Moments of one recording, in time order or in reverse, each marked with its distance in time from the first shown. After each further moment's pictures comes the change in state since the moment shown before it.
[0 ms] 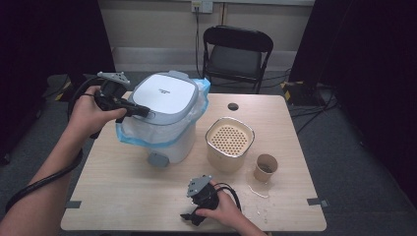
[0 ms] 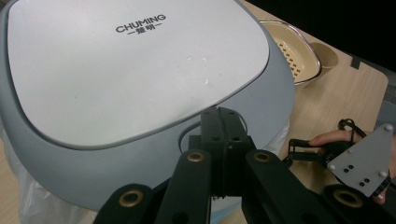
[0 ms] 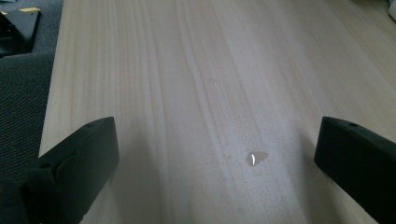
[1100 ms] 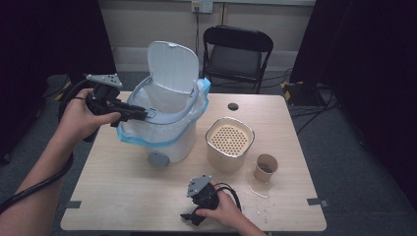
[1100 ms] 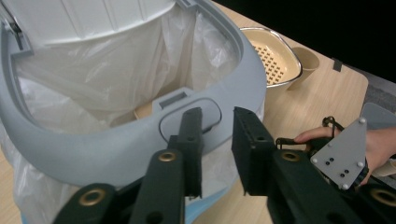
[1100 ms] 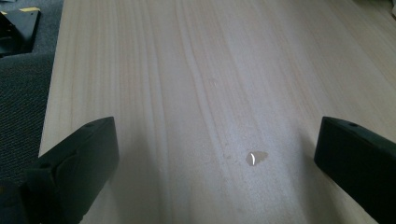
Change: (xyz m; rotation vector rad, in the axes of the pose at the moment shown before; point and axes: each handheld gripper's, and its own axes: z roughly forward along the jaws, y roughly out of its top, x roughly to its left) left arm -0.007 -0.011 -0.016 -0.041 -0.030 0.019; right arm 0.000 0.000 0.000 0.002 -0.002 0.000
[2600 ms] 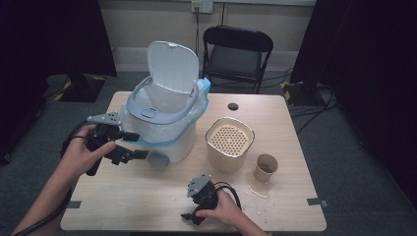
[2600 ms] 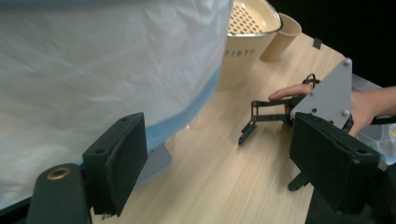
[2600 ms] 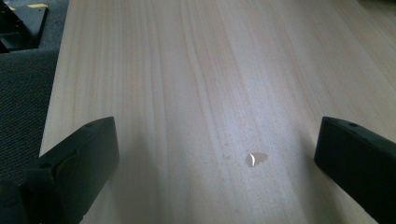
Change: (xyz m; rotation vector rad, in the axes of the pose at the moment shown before) left arm -0.023 -0.082 0.029 -0.006 -0.088 -0.042; right arm -0.003 0.000 0.001 -0.011 0.022 -0.031
